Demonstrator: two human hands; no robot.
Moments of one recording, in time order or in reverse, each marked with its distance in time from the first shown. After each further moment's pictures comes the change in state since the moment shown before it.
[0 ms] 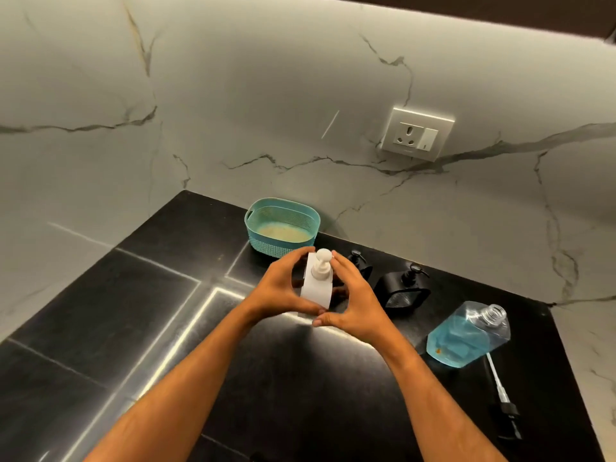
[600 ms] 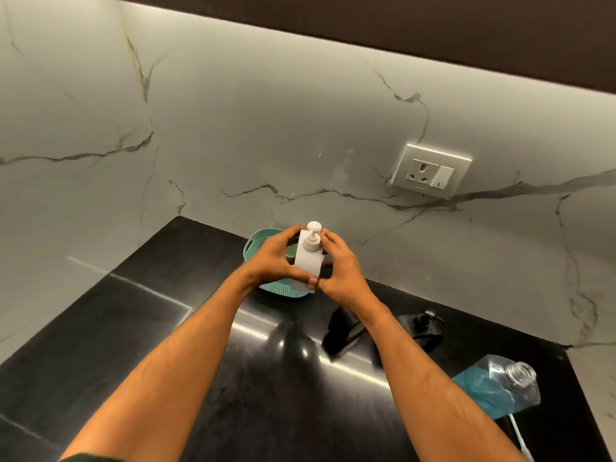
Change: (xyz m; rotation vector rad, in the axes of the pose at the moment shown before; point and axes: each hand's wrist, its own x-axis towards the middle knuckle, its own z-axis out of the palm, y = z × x) left_hand 0.121 -0.008 -0.078 -0.053 -0.011 -0.026; right_hand 0.155 0.006 -0.004 -0.097 0.112 -0.037
